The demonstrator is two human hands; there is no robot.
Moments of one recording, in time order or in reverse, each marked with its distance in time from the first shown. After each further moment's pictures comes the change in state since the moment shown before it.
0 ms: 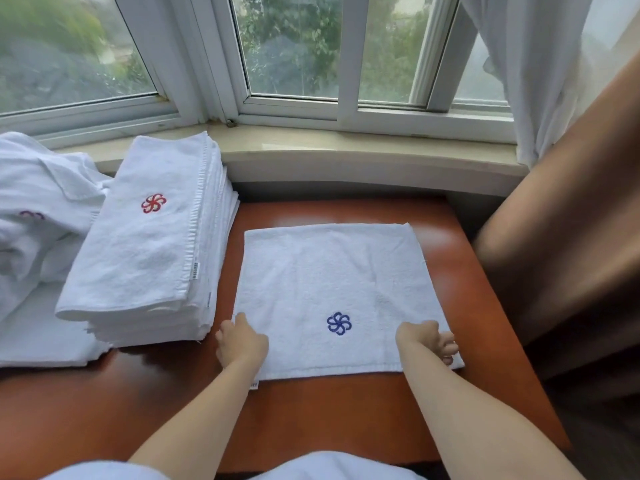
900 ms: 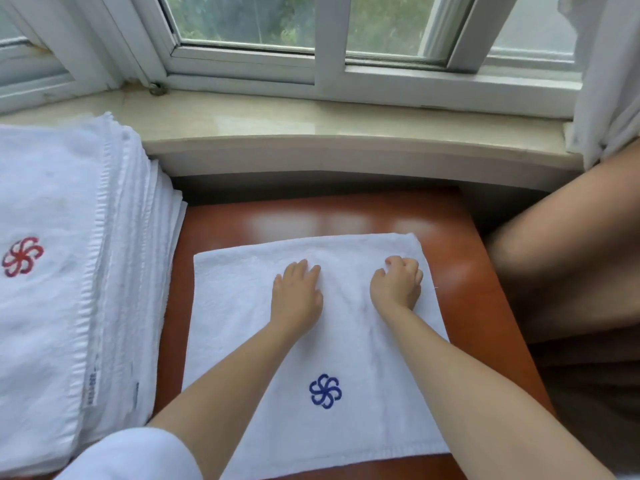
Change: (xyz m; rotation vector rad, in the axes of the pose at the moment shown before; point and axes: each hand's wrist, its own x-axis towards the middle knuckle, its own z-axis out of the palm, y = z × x) left_hand 0.114 0.178 0.059 0.310 -0.068 0.733; right_hand 0.092 -0.157 0.053 -0.049 -0.032 -0.499
